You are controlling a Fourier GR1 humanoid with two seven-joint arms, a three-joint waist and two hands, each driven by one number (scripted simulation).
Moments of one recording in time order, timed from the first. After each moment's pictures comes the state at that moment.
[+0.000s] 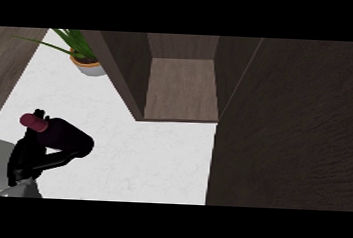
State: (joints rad) left arm -0.11 0.16 0.40 -1.05 0.10 -0.07 -0.23; right arm 0.12 -0.17 0.32 -2.53 -0.10 0.02 0.48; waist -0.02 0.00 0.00
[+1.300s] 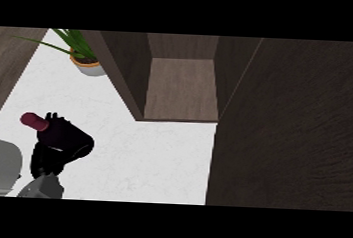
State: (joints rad) left arm -0.25 0.12 0.50 -0.70 0.28 -0.18 -0.45; right arm 0.13 -0.18 0.31 -2.53 -0.10 0.02 0.48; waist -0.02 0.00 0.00
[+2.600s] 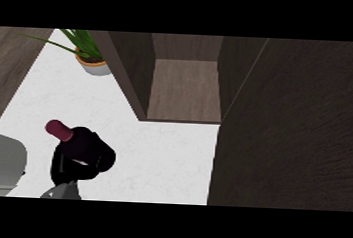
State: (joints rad) left arm -0.15 0.03 0.32 -0.85 0.21 -0.26 -0.69; right arm 0.15 -0.16 0.30 -2.51 -0.10 0.04 0.46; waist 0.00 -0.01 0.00
